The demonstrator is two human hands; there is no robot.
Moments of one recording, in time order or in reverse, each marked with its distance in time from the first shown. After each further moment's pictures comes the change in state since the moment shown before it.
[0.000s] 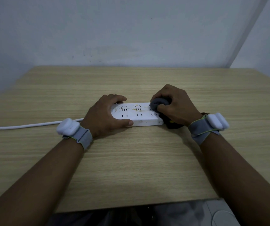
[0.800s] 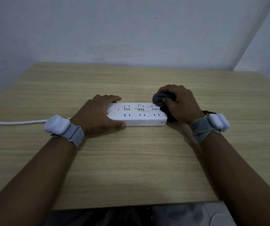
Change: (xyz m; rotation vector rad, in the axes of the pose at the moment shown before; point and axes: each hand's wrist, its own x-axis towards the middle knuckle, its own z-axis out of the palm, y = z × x) left_hand -0.003 -0.019 -0.020 0.139 -0.156 -0.061; right_hand 0.011 0.020 0.006 -0.089 0.074 0.056
